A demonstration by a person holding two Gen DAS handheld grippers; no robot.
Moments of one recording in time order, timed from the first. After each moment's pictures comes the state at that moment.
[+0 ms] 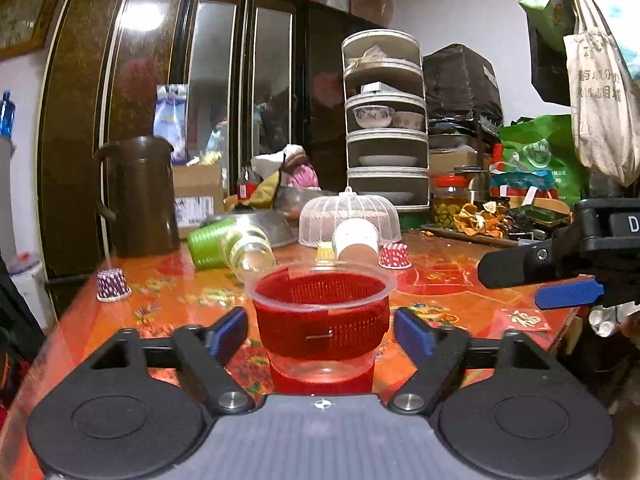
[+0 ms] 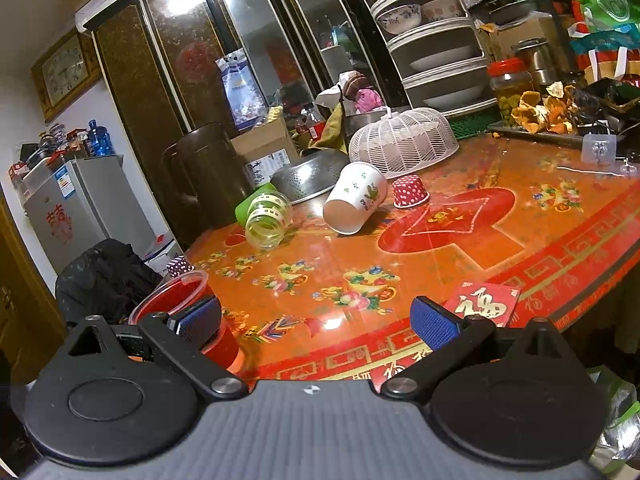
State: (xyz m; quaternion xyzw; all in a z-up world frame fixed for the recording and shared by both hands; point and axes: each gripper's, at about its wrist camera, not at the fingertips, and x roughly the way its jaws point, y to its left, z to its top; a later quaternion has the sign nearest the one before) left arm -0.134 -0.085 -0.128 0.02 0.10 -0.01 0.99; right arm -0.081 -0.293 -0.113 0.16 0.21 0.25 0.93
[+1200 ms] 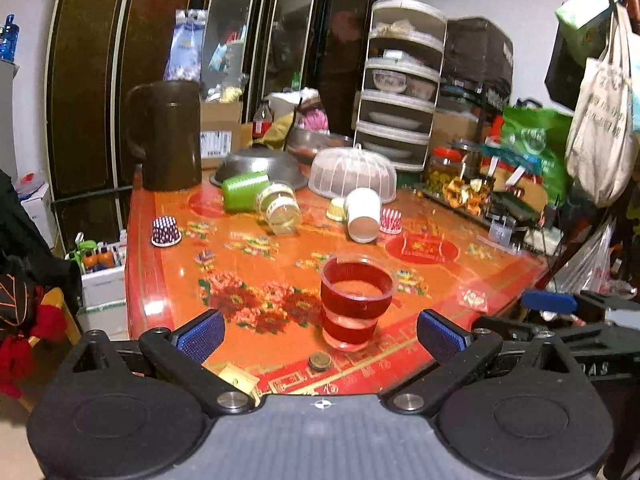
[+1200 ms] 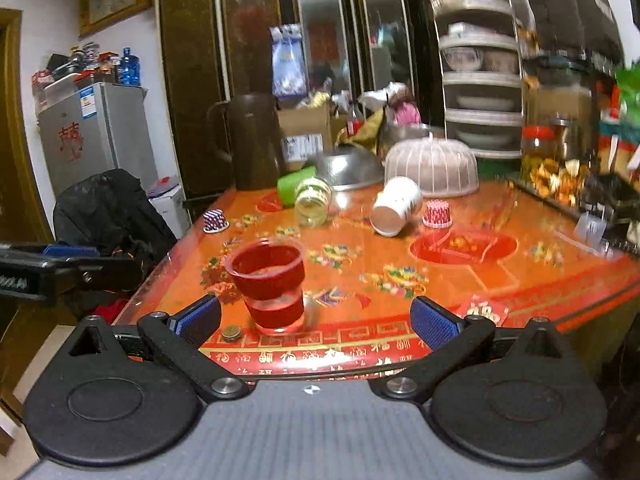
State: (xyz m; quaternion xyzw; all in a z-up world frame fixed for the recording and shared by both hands) left arm -0.216 -0.026 -0.030 -0.05 0.25 -0.03 0.97; right arm -0.164 -0.249 -0.057 0.02 0.22 0.25 0.94
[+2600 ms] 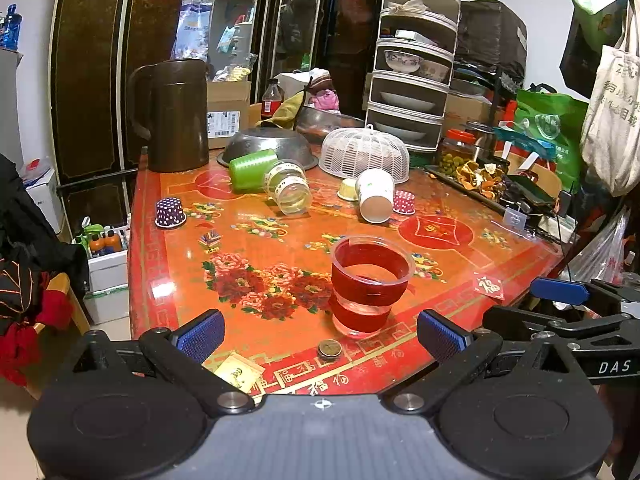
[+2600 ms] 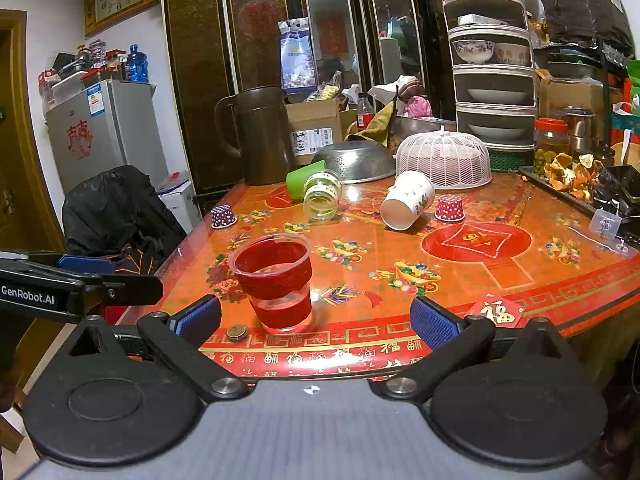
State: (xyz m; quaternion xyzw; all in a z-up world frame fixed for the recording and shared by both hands) left arm -0.204 -0.025 -0.039 -0.05 0.28 -0.01 0.96; right arm -0.163 -0.249 -0.060 0.02 0.22 0.27 0.94
